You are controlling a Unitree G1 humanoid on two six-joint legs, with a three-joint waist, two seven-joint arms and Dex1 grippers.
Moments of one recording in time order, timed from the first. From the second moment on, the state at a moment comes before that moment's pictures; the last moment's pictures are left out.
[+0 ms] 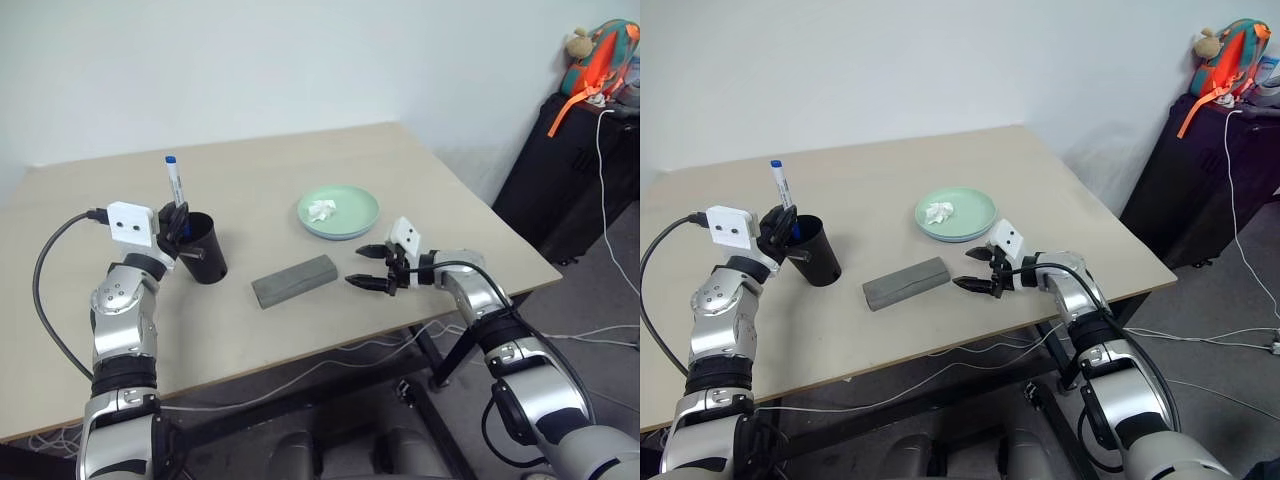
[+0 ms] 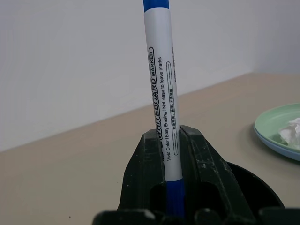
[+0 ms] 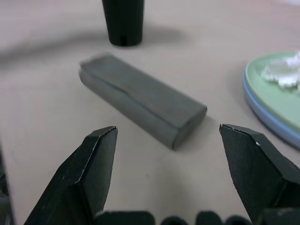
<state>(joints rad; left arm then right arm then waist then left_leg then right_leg) -0.45 0.51 0.33 0.52 -0.21 -0.16 -0.47 -0.73 -0.25 0.18 0.62 0.13 0.10 1.11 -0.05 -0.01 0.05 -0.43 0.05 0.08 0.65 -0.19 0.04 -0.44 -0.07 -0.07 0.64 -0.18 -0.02</state>
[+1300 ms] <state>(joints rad) -0.30 0.66 0.33 0.07 -0.50 0.19 -0.74 -0.73 -0.28 0.15 0.60 0.16 0.12 1.12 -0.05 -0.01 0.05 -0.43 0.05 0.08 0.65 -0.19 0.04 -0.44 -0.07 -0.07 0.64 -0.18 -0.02</state>
